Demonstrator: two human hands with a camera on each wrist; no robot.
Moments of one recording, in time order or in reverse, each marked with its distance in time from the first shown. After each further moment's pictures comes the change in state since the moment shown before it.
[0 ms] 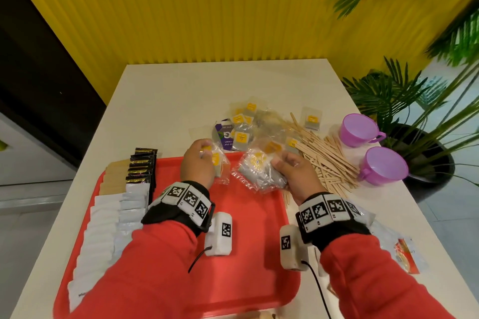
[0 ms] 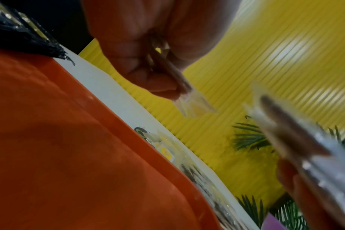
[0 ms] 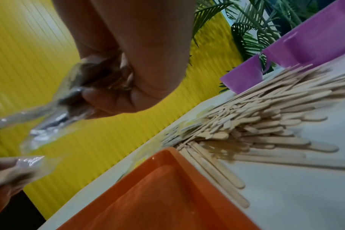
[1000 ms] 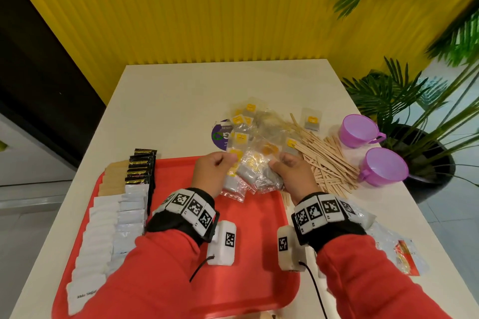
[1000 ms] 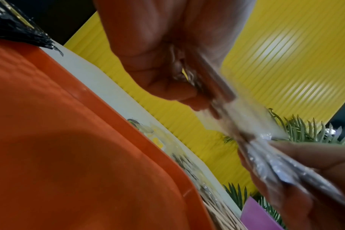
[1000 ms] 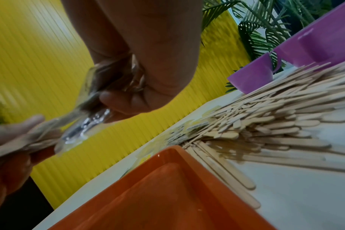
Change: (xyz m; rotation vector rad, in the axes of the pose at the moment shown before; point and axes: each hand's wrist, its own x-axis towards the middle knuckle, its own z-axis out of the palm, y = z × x) left_hand -0.021 0.008 0.009 -0.146 -0.223 0.110; right_hand 0.007 0.005 0.004 -0.023 0.037 -0.010
